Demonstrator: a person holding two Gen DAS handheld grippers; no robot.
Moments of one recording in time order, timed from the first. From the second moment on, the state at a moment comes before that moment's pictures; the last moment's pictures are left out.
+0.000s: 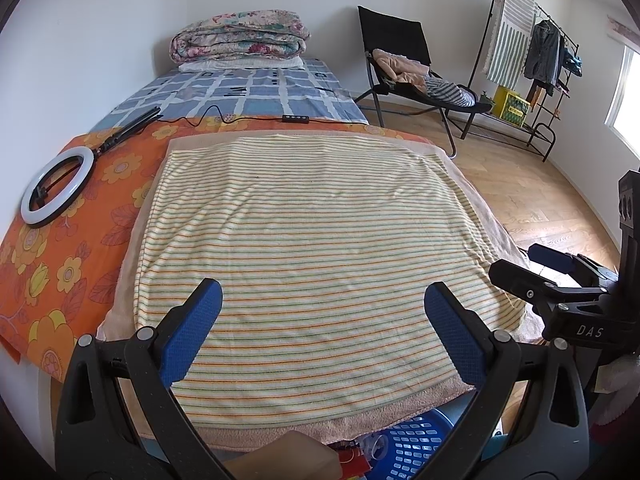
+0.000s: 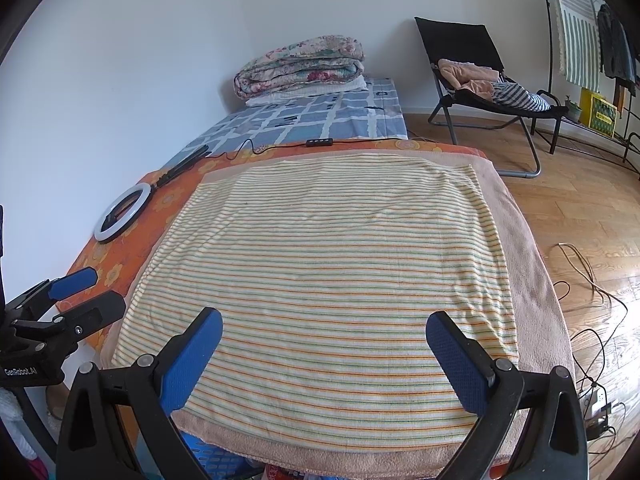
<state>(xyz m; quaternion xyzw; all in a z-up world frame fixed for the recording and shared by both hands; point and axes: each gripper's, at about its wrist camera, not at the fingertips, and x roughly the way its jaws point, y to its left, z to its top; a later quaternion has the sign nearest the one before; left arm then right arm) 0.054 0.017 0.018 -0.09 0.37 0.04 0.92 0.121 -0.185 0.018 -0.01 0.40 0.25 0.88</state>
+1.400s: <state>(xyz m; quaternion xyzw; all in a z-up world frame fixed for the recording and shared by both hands) 0.044 0.019 0.014 -0.08 0.37 0.04 0.92 0.120 -0.185 0.005 0.00 0.42 0.25 0.88</state>
